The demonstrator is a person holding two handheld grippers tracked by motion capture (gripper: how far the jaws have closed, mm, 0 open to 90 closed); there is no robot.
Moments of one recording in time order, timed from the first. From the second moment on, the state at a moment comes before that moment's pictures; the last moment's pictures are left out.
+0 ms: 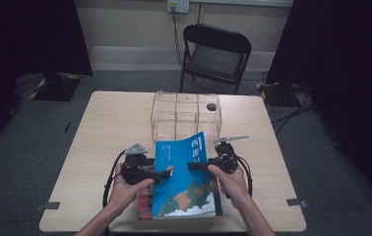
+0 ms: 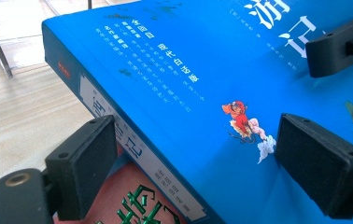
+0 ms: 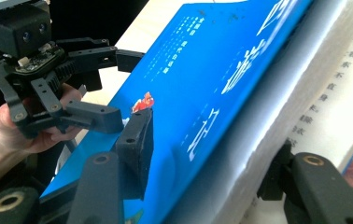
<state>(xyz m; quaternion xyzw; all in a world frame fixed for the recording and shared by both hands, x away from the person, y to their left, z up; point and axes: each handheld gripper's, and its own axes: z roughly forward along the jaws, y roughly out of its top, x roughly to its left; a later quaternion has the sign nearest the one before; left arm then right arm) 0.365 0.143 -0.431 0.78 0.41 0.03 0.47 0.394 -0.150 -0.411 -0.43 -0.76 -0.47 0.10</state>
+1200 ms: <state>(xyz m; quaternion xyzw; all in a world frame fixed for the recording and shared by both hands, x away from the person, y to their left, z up) 0.371 0.150 -0.435 0.76 0.41 0.02 0.50 0.383 -0.156 -0.415 -0.38 -0.76 -0.53 0.05</state>
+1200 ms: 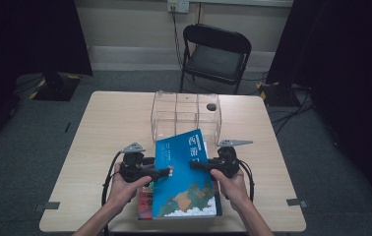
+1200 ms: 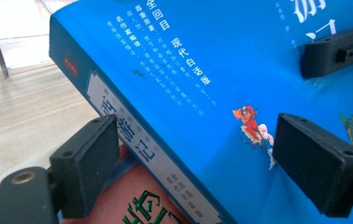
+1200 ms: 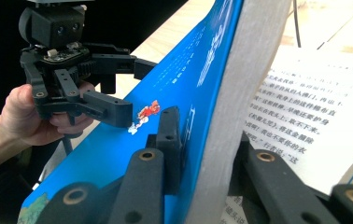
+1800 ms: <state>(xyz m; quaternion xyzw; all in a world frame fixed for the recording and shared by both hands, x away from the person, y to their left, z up) 0.377 0.148 -0.438 0.76 0.40 -0.03 0.51 0.370 -0.156 -0.406 -0.37 -0.75 -0.55 0.03</state>
